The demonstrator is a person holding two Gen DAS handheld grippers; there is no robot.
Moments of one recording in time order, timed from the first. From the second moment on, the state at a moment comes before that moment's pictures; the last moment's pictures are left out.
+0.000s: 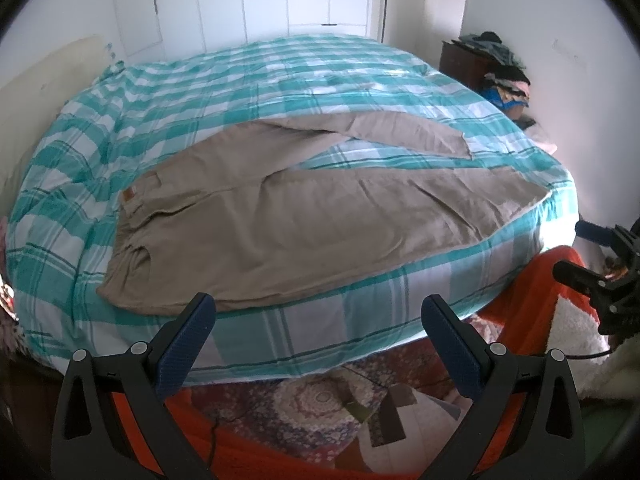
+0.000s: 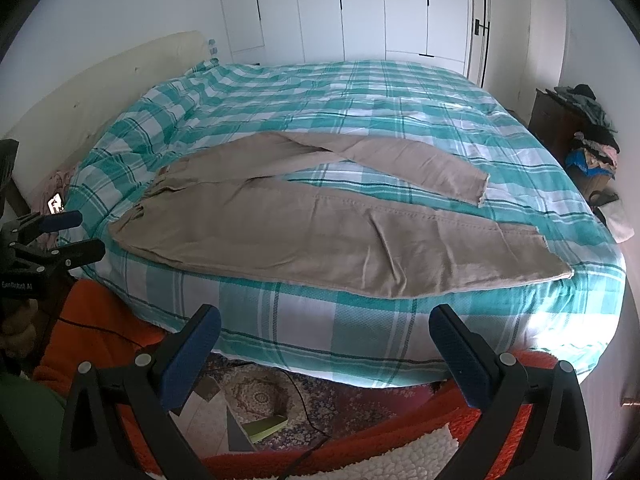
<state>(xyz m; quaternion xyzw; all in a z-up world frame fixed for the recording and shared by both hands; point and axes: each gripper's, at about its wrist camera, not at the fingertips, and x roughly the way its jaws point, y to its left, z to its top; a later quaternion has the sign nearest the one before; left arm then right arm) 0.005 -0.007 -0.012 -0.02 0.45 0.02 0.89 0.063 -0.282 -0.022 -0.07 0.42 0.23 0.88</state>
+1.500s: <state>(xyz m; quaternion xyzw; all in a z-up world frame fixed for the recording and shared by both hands) 0.011 -0.005 -0.024 0.01 0.47 0.06 0.88 0.063 -0.280 -0.028 -0.07 0.43 0.24 0.87</state>
